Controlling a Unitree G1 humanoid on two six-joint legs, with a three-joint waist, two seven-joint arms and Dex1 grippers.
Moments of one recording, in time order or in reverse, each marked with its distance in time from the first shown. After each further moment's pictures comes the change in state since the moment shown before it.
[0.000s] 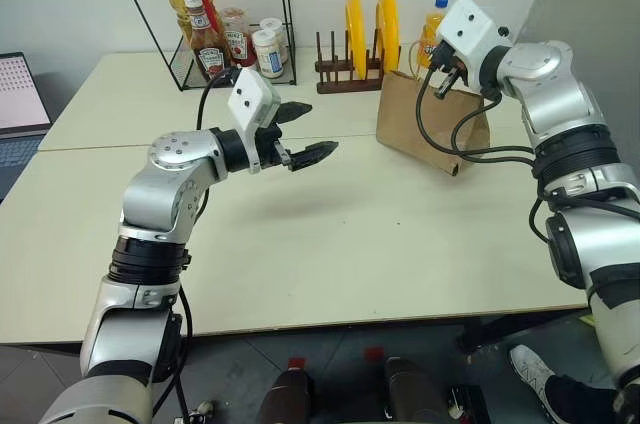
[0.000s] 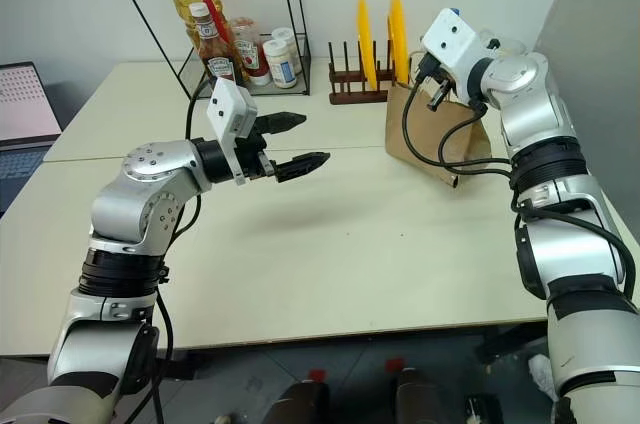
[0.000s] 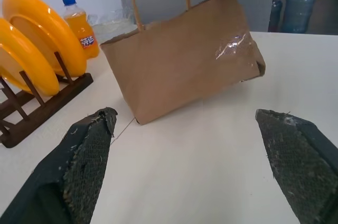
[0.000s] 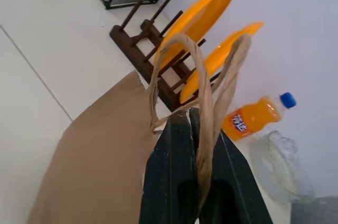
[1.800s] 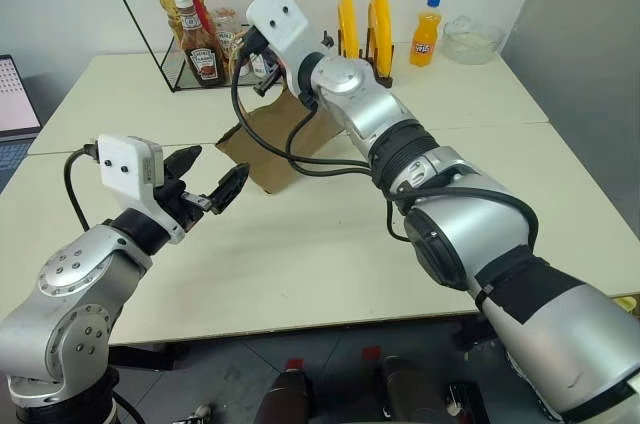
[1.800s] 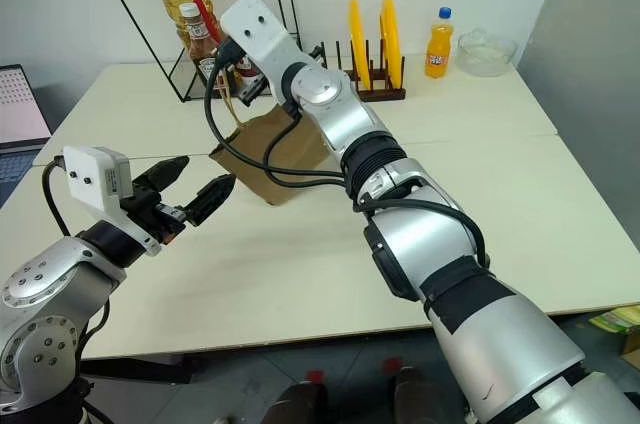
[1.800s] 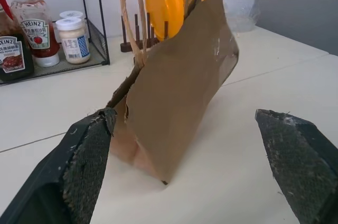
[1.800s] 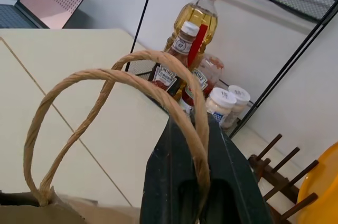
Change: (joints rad) left arm 0.605 0.001 0.473 -0.703 -0.332 0.360 0.548; right arm -0.295 0.655 -0.160 0.427 0.046 -0.090 -0.366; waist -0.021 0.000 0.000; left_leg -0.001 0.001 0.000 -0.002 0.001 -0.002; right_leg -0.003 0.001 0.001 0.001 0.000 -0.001
